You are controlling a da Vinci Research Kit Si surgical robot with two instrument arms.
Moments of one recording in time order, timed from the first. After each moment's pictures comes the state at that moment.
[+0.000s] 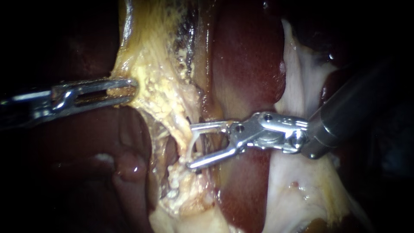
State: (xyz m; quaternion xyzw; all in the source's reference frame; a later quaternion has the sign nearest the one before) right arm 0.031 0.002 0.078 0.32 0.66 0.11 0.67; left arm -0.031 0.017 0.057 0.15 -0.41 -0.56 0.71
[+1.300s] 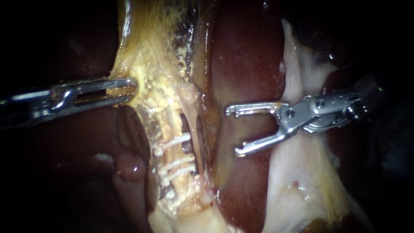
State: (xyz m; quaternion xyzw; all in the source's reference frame) right arm 0.021 0.007 0.072 0.24 0.66 0.06 0.71; left arm -0.031 0.017 0.057 0.15 -0.41 -0.56 0.71
